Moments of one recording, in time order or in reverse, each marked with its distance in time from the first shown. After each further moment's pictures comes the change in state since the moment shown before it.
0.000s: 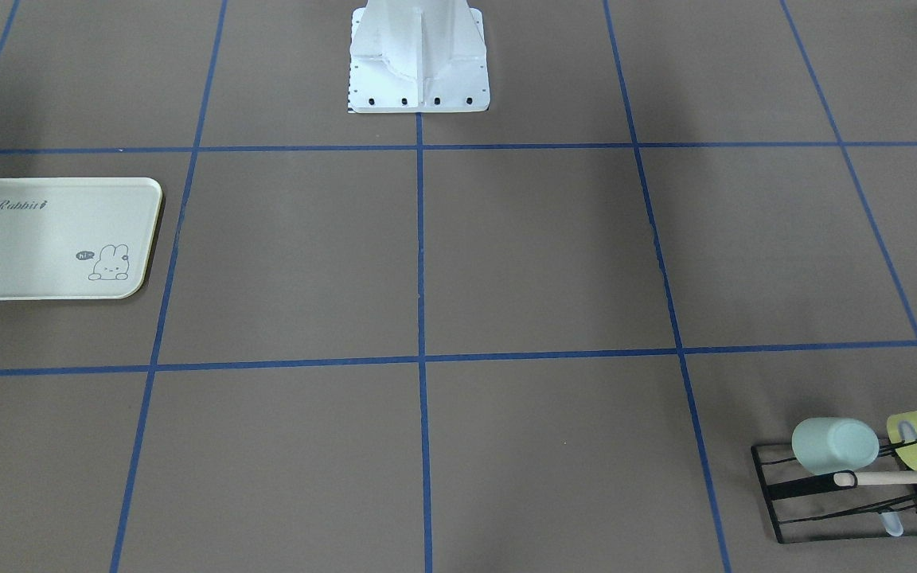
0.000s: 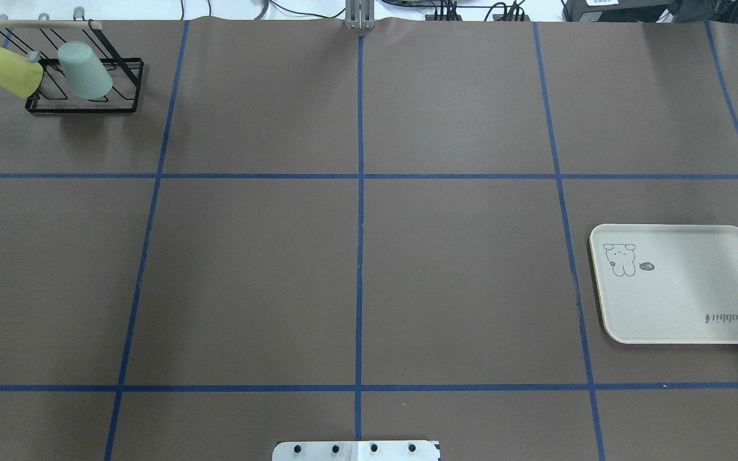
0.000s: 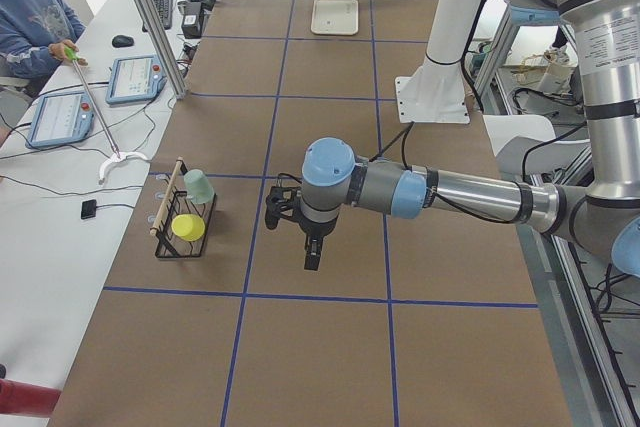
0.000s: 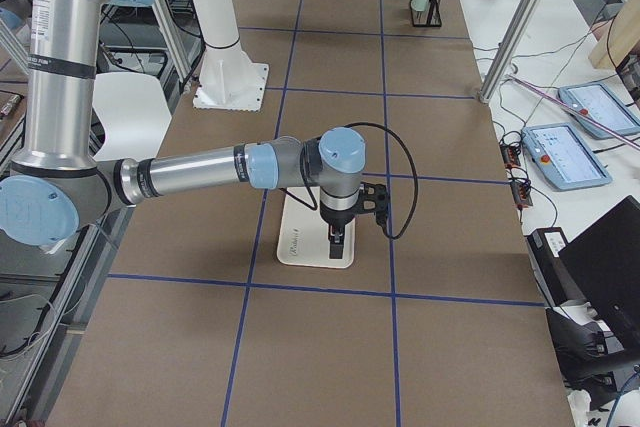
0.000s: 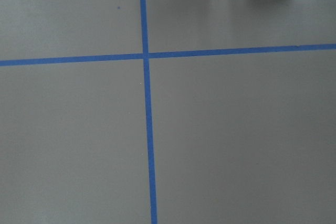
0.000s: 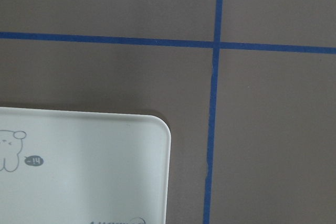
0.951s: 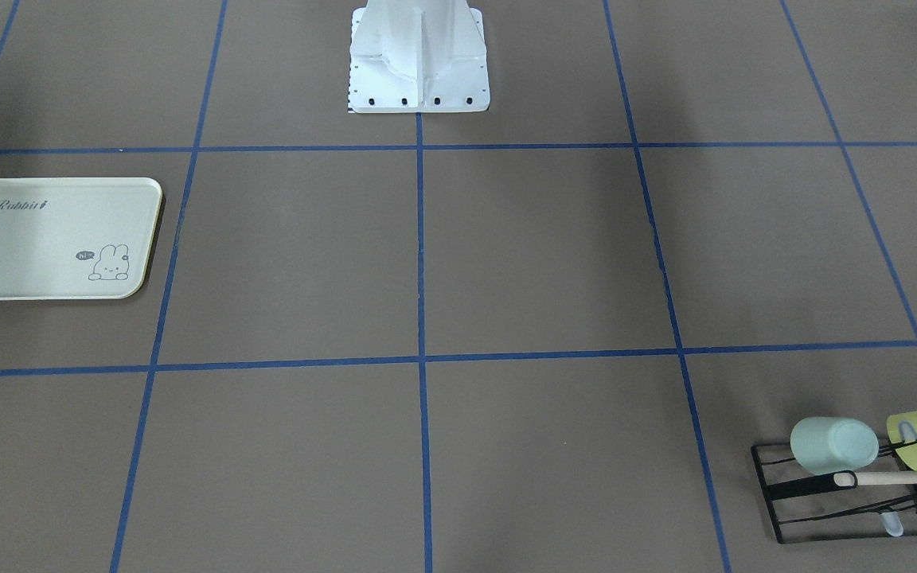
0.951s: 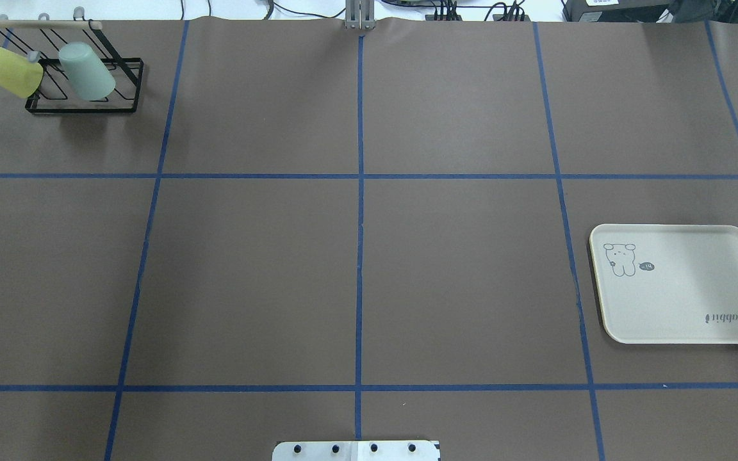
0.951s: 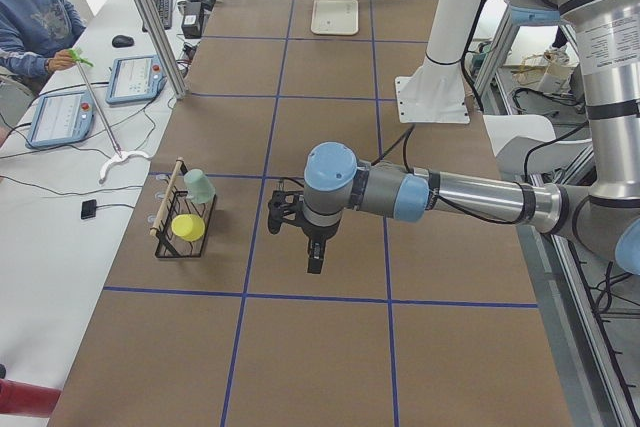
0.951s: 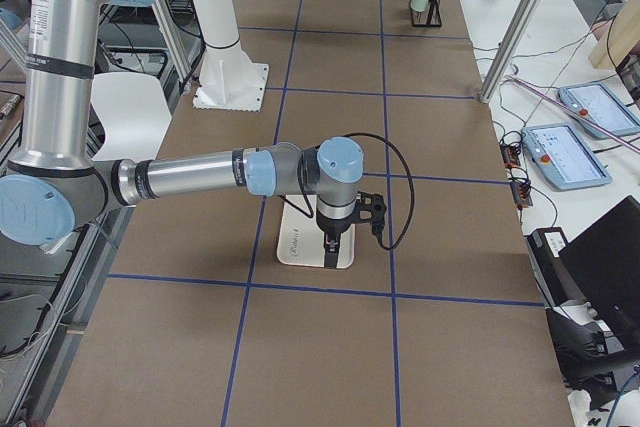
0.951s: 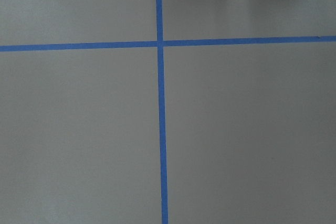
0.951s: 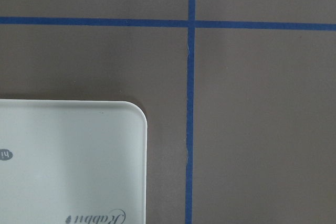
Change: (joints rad) left arm 0.001 0.010 -0.012 -0.013 -0.010 -0.002; right arm 0.000 -0.005 -0.016 0.000 -0.006 0.009
